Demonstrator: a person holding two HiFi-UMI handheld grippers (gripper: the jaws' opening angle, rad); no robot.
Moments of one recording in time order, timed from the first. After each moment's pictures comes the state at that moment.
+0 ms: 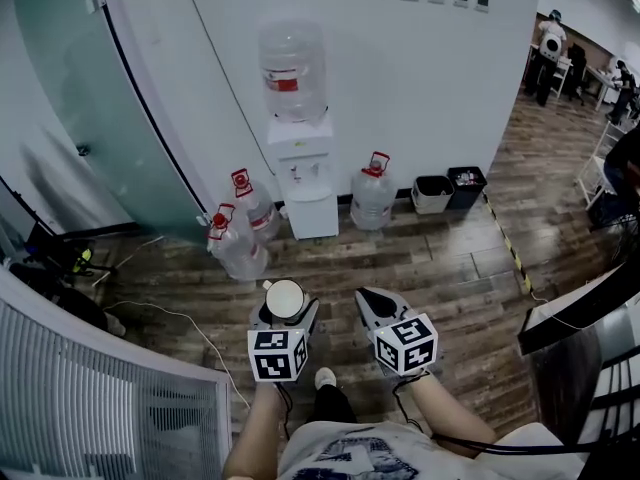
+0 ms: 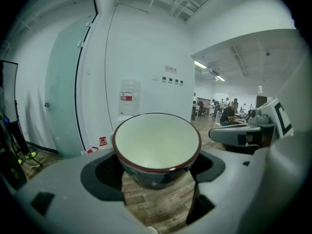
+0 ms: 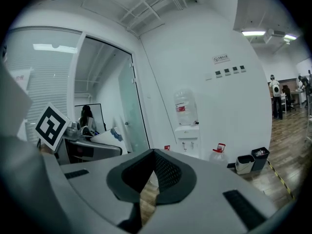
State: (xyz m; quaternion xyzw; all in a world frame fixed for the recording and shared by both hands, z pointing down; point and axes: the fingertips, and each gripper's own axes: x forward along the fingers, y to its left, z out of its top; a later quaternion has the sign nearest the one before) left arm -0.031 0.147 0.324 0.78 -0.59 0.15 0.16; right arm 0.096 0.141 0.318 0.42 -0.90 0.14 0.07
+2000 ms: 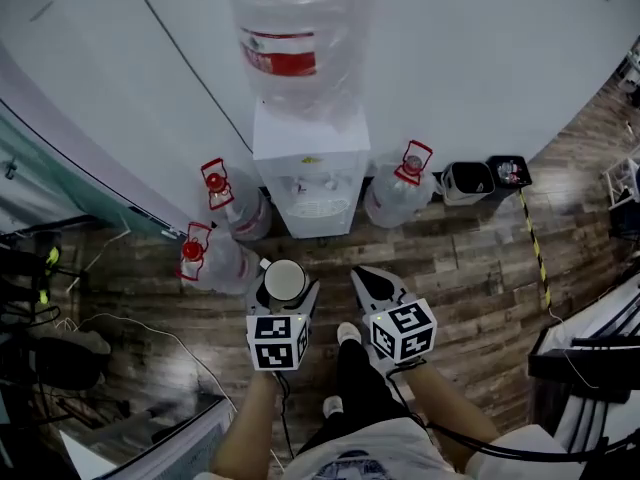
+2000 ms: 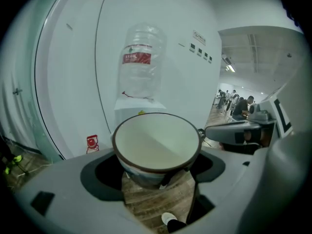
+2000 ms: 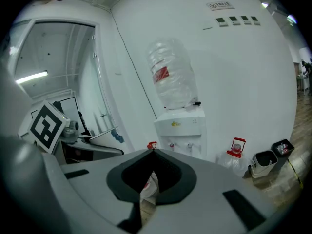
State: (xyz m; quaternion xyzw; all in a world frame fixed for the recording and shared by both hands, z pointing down) left arm -0.146 -0.359 0.484 0.76 -0.56 0.21 0.24; right arm -0.033 -0.368 0.474 0.41 -0.87 0.22 0.13
